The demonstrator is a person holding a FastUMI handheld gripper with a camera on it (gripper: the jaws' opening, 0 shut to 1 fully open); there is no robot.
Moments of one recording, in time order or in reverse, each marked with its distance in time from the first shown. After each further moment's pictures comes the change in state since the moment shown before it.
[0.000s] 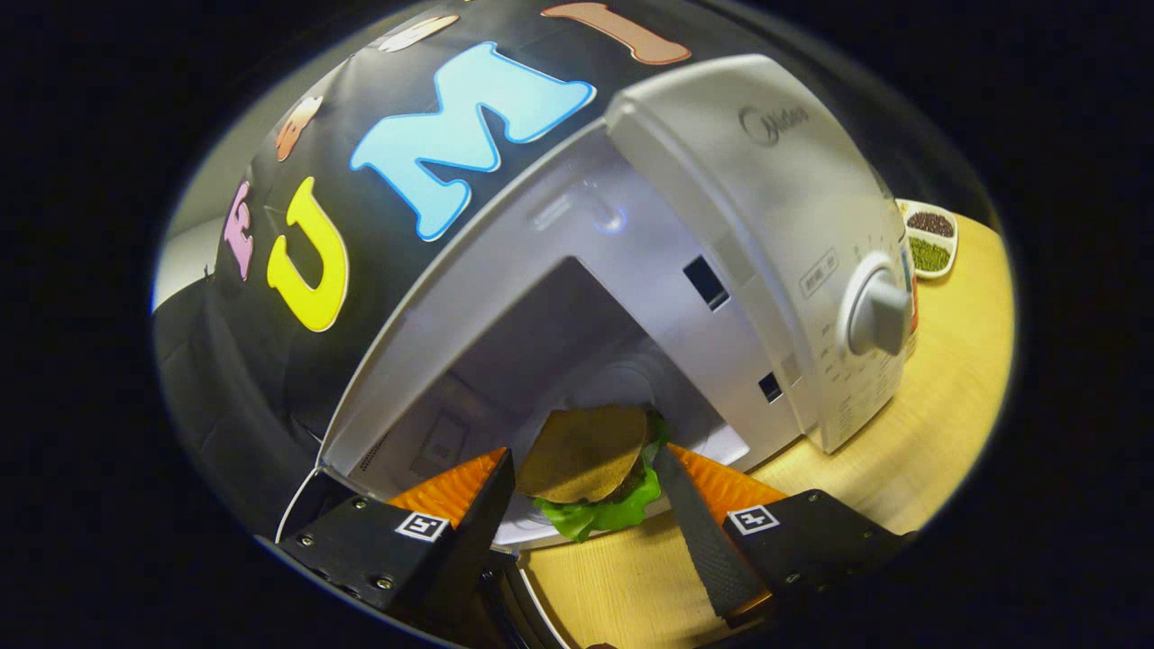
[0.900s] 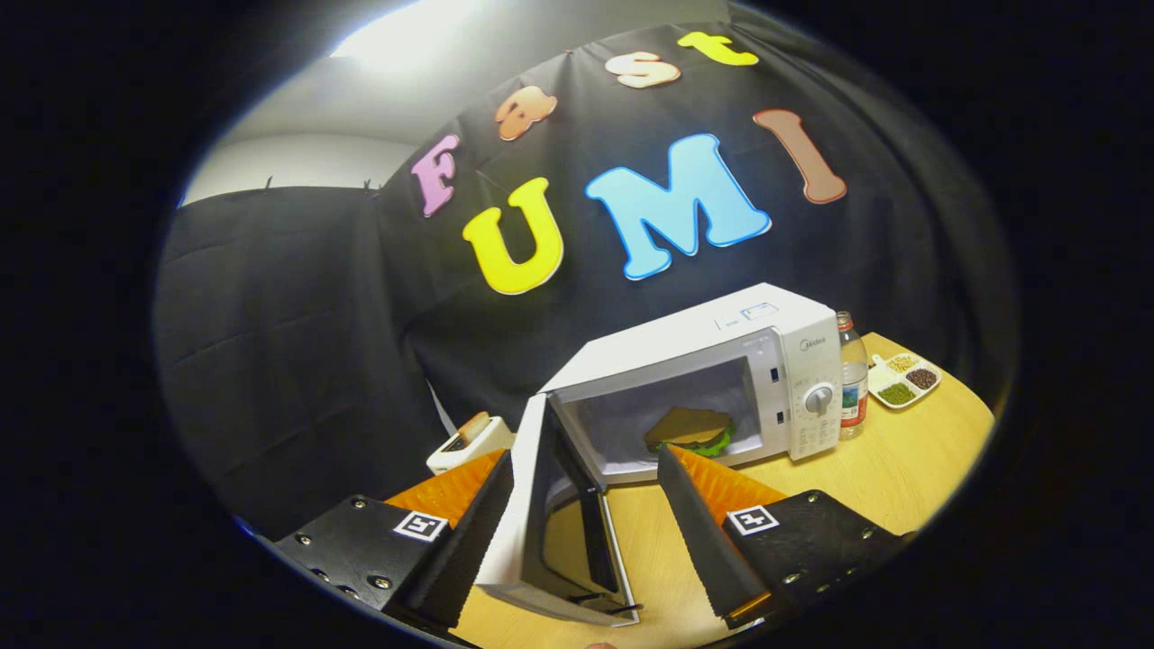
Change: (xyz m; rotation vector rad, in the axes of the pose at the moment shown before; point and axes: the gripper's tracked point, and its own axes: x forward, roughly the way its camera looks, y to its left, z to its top) arm -0.256 0.138 -0.027 -0.413 -0.096 0.264
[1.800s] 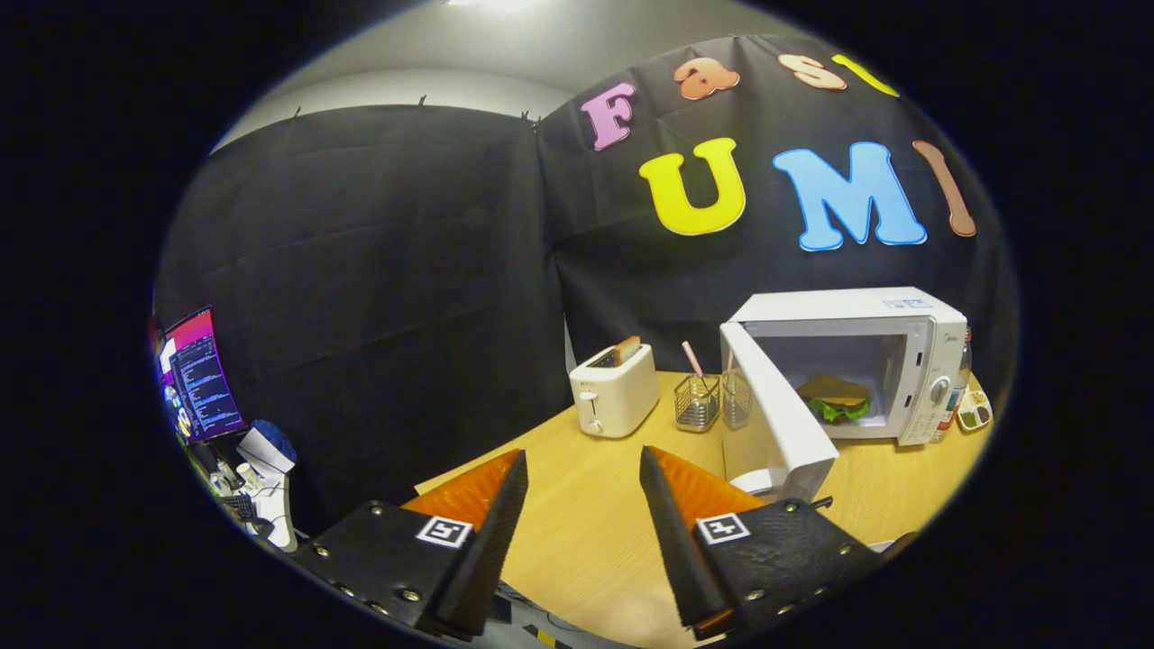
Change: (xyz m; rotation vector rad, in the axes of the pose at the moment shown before) arm -0.052 0.148 -0.112 -0.241 0.208 0.324
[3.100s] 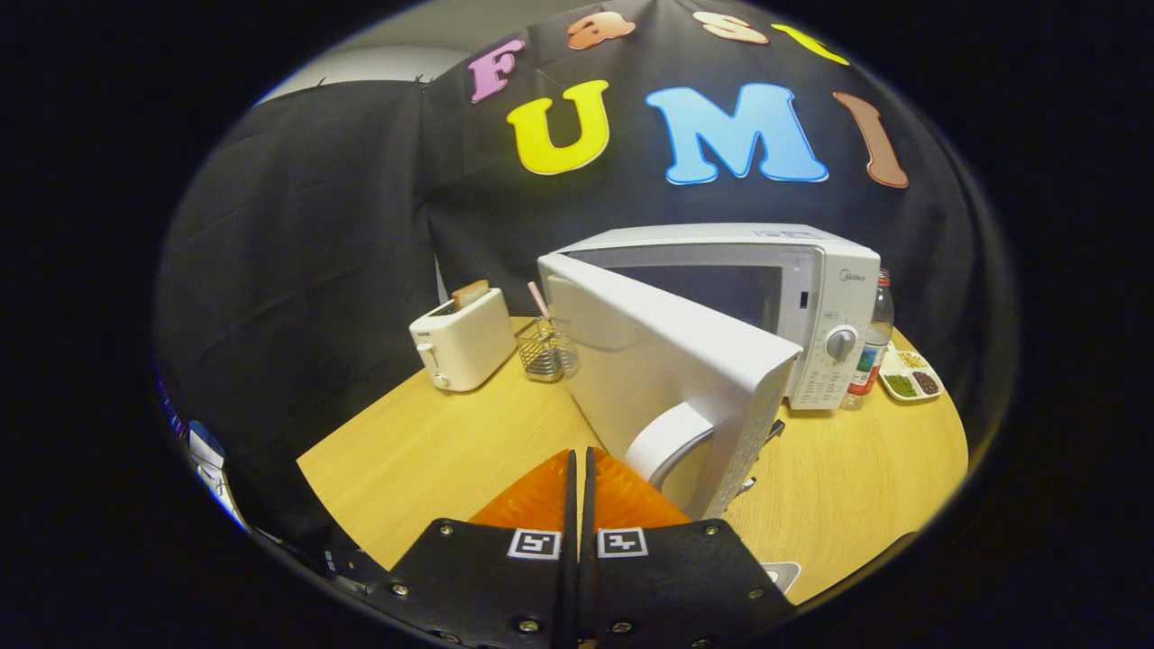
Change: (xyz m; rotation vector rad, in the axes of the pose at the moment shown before) arm 0.004 -0.194 -0.038 0.102 0.152 -0.319
